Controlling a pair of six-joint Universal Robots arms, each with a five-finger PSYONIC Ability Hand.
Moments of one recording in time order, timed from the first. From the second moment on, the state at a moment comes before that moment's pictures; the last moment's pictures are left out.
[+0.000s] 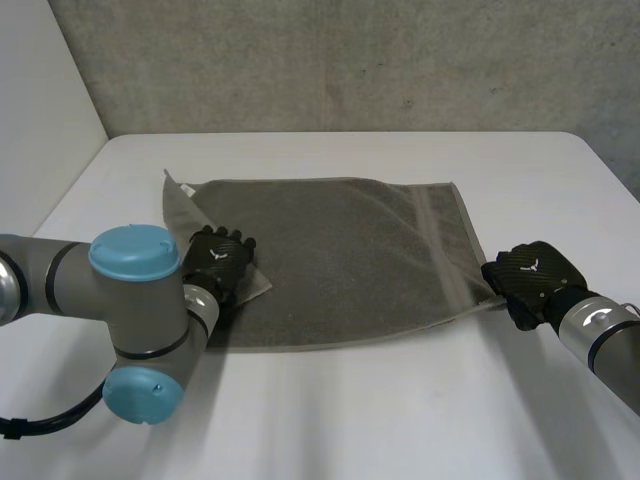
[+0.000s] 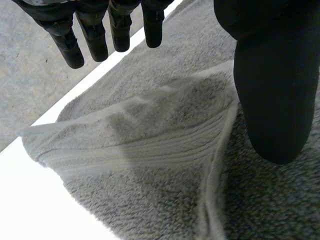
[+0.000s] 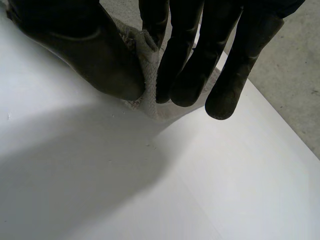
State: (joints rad) left arm 4.21 -2.23 -1.50 3.39 -1.69 3.54; right arm 1.66 -1.26 1.87 -0.19 1.21 2.46; left_hand 0.18 0.18 0.18 0.18 0.03; right_hand 1.33 1.34 1.34 1.33 1.17
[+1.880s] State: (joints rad) left arm 4.49 -1.90 -1.85 3.70 -1.47 3.19; right arm 1.66 -1.04 1.66 -0.23 1.37 2.51; left_hand 0.19 0.19 0.19 0.19 0.03; right_hand 1.32 1.32 1.34 1.34 1.15
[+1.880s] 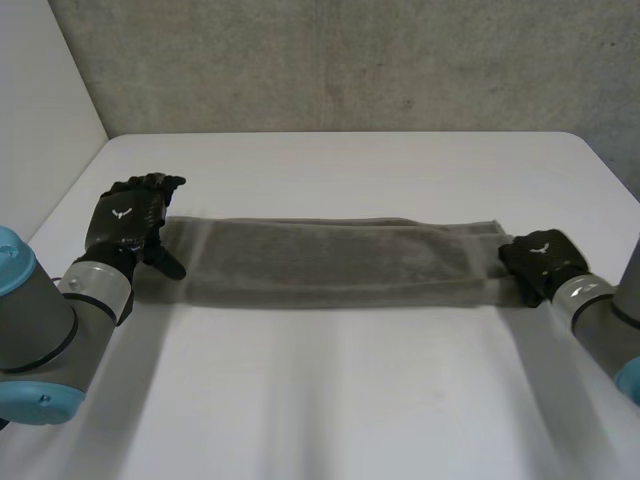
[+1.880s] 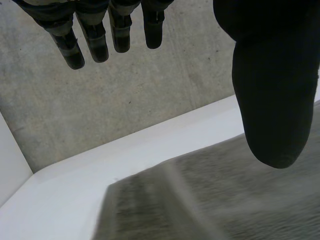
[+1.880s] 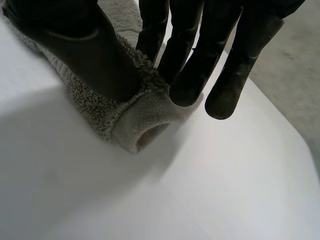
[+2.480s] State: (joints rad) left arm 4.50 -1.89 -1.86 3.69 -1.48 3.19; right arm 1.81 -1.20 1.39 -0.15 1.43 2.23; left_hand 0.19 0.19 0.19 0.19 0.03; right_hand 1.33 1.32 1.34 1.34 1.15
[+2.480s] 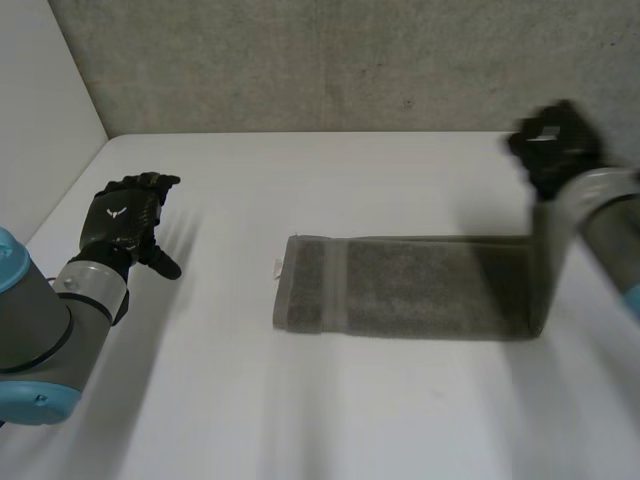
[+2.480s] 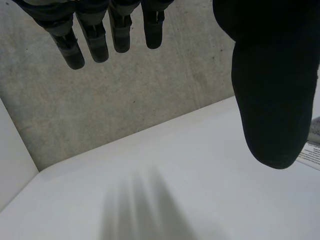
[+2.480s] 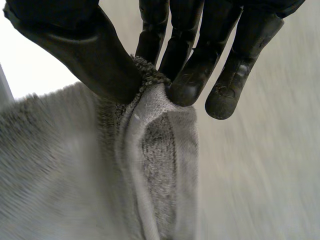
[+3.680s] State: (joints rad) left arm 4.11 -2.12 -1.60 3.67 -1.53 3.19; right arm 1.80 -1.12 1.79 -0.27 1.38 2.62; left_hand 0.20 0.20 0.20 0.20 0.03; right_hand 1.30 1.30 1.34 1.34 1.16
